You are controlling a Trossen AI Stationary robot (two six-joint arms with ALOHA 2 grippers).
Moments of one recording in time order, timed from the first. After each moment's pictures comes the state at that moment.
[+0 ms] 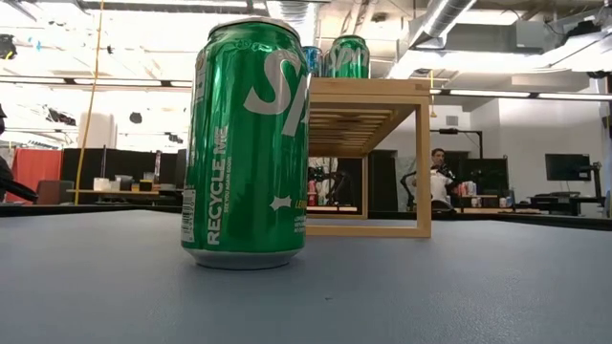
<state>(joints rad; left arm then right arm) 0.15 1.25 1.09 0.46 0.36 -0.12 0.58 1.69 1.99 -1.16 1.22 0.63</state>
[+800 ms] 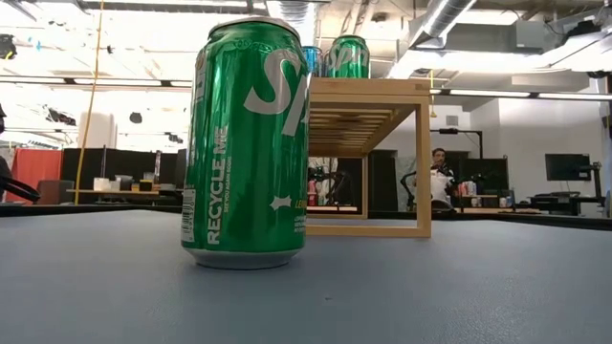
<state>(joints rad) 0.09 1.26 0.95 0.99 0.32 -0.14 0.25 1.66 1.99 -0.32 0.51 -0.11</state>
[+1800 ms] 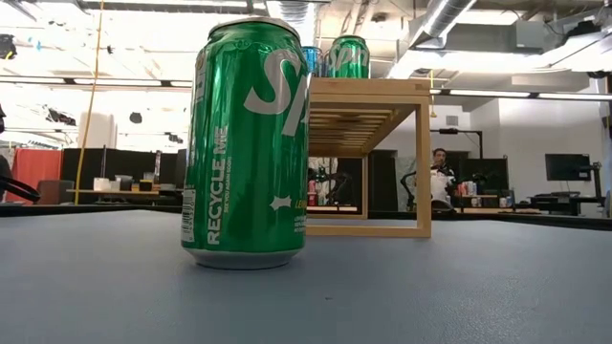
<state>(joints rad) 0.09 1.26 0.96 0.99 0.29 -0.12 0.16 1.70 1.97 -0.22 0.35 -0.14</state>
